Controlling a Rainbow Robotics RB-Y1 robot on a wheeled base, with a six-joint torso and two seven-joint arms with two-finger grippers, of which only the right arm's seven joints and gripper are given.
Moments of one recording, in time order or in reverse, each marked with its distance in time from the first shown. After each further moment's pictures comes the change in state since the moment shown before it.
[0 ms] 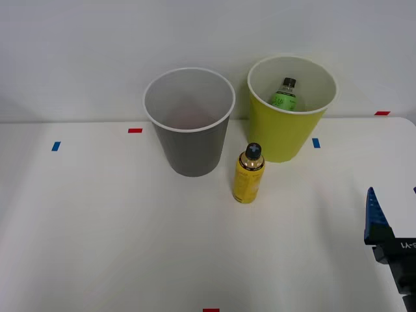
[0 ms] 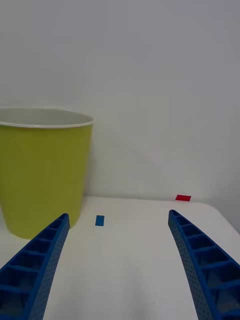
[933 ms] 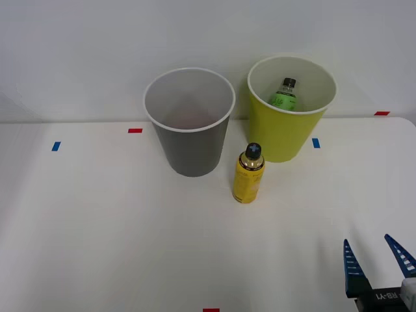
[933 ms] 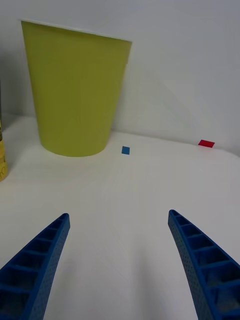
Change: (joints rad) arm 0.116 0.104 0.010 0.149 0.570 -0.091 -0.434
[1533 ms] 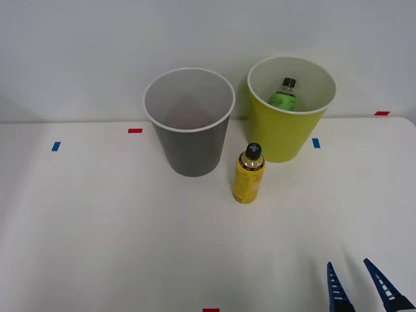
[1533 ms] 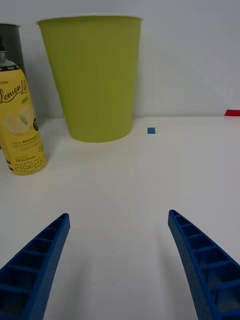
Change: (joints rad) arm -0.008 0.130 -0.051 0.205 0.237 -0.240 -0.285
